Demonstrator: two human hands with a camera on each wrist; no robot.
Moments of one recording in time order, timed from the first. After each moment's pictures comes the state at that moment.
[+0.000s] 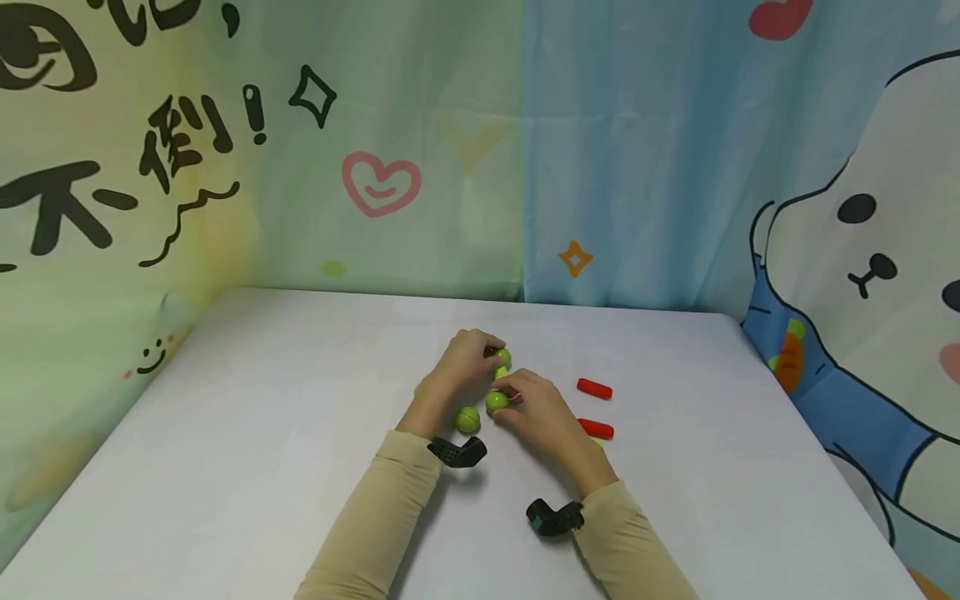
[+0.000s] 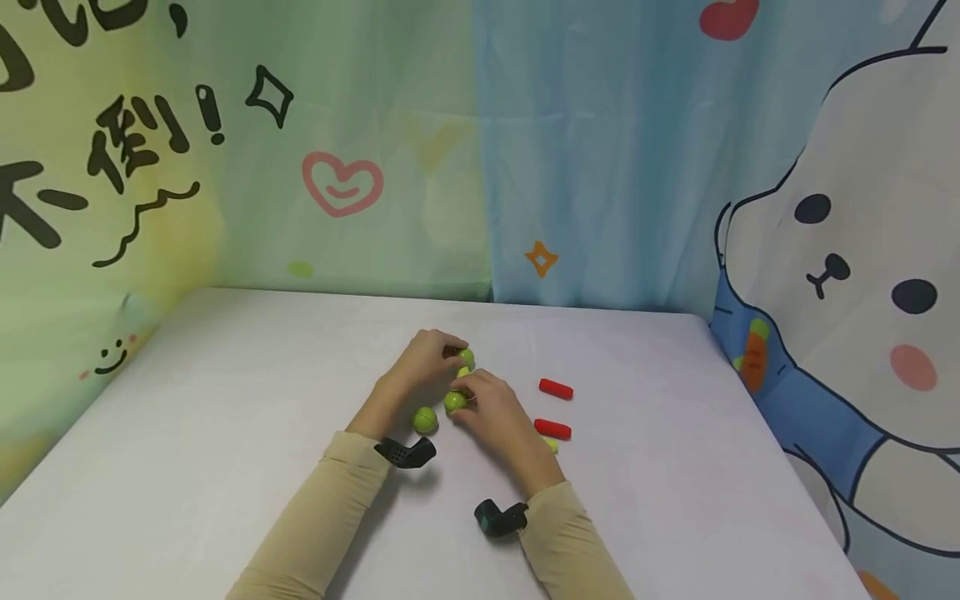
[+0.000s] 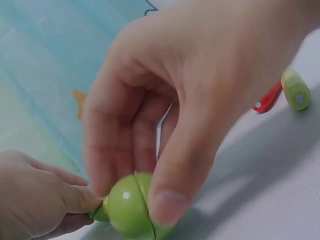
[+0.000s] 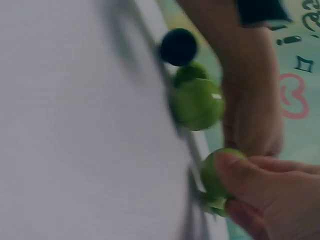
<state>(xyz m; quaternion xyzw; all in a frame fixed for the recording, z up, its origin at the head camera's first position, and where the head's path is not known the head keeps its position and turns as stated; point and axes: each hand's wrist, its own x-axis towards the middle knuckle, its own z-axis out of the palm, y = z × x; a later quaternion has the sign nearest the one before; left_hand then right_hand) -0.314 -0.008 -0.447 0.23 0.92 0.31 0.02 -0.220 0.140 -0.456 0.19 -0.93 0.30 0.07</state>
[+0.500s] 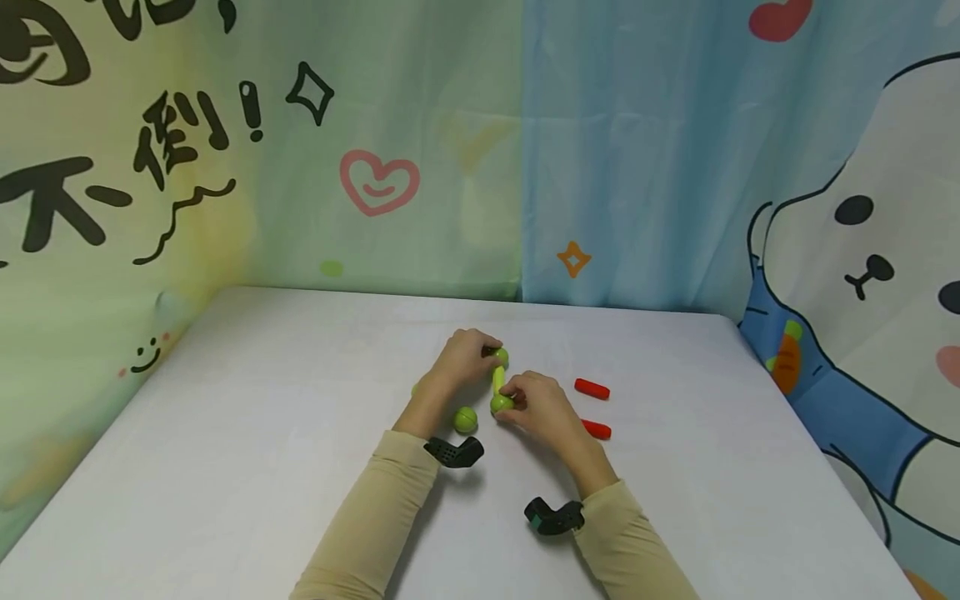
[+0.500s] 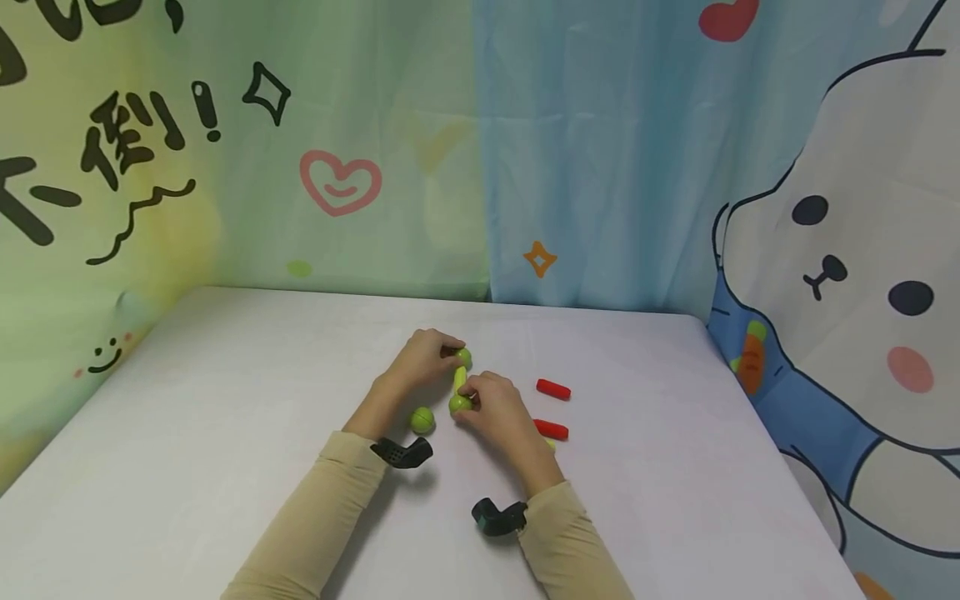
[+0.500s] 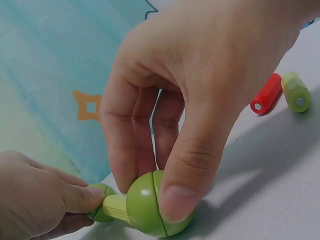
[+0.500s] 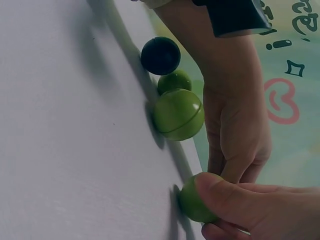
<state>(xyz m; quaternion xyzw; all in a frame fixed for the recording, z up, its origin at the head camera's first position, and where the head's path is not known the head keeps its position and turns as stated) -0.316 -0.006 -0.450 0.22 0.93 0.30 0.02 -0.220 0.142 -0.444 0.13 -0.95 0.29 0.02</state>
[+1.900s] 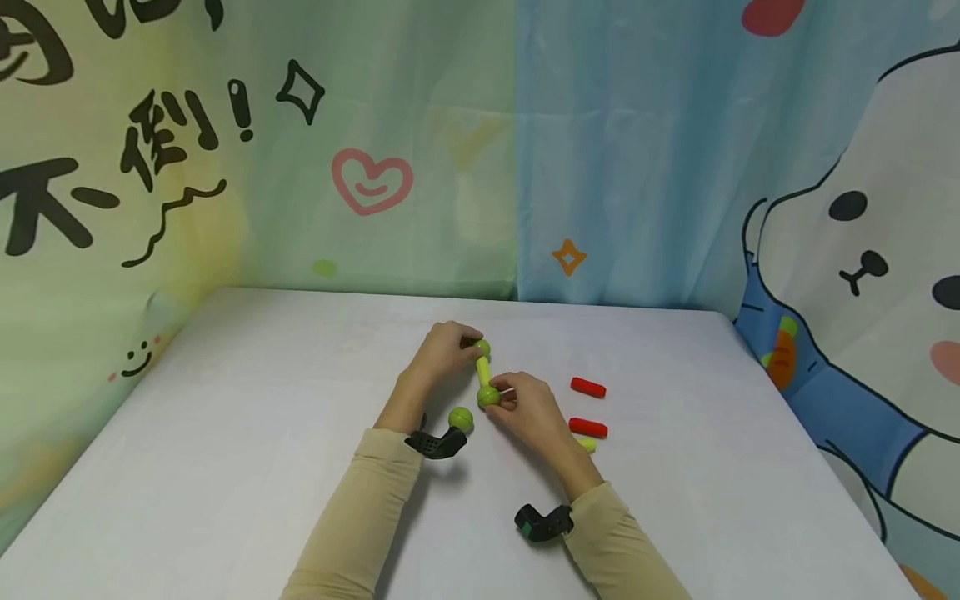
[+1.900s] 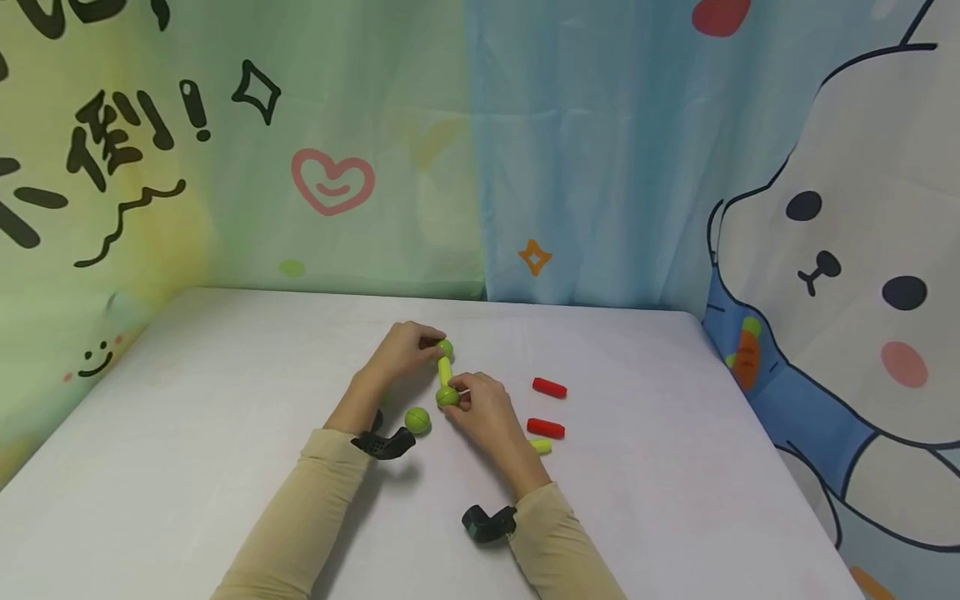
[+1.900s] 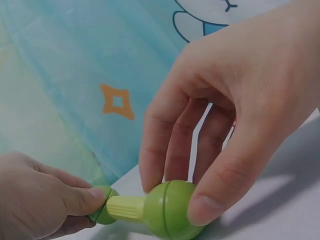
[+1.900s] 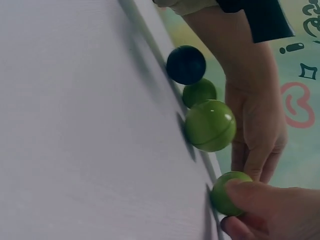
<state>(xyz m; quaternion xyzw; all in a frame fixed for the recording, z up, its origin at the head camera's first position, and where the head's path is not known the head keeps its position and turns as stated) -0.323 -0.026 -0.446 0.20 0.92 0.33 0.00 -0.221 0.133 -0.460 0.09 -0.93 0.35 0.04</state>
